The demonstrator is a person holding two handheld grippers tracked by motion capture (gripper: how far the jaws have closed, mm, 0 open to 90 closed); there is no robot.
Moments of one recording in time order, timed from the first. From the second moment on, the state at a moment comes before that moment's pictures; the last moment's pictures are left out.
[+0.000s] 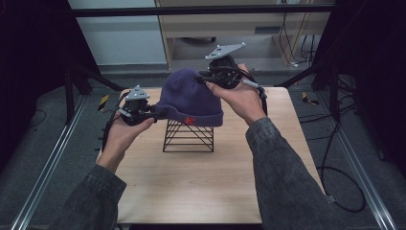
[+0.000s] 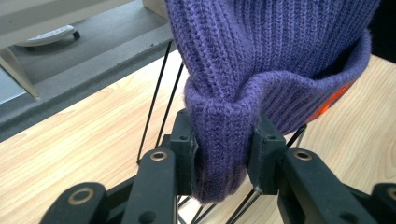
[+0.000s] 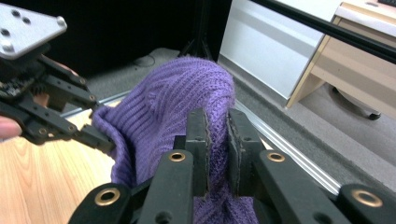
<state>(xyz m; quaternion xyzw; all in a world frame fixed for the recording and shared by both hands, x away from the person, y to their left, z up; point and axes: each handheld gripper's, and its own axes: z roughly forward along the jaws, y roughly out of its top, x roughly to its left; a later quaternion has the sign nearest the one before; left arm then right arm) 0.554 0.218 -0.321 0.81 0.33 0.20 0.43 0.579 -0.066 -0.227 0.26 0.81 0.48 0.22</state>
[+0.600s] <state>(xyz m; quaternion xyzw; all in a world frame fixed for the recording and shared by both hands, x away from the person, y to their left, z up) 0.549 0.224 -0.351 0.82 0.34 0.20 0.42 0.576 -0.062 -0.253 0.25 0.82 0.46 0.20</state>
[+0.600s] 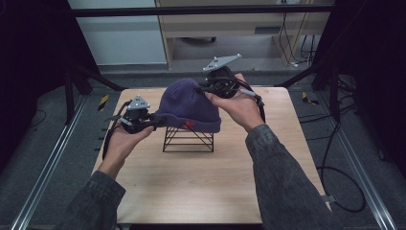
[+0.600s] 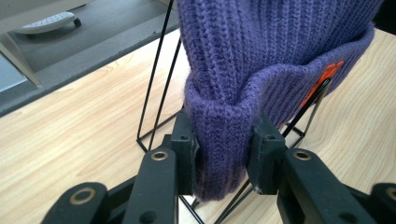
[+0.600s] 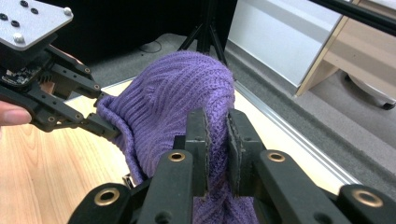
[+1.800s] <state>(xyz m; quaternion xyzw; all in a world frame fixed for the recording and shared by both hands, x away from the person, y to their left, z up) 0.545 0.237 -0.400 0.83 0.35 0.17 0.40 0.569 -0.053 -0.303 0.26 0.85 0.43 0.17</state>
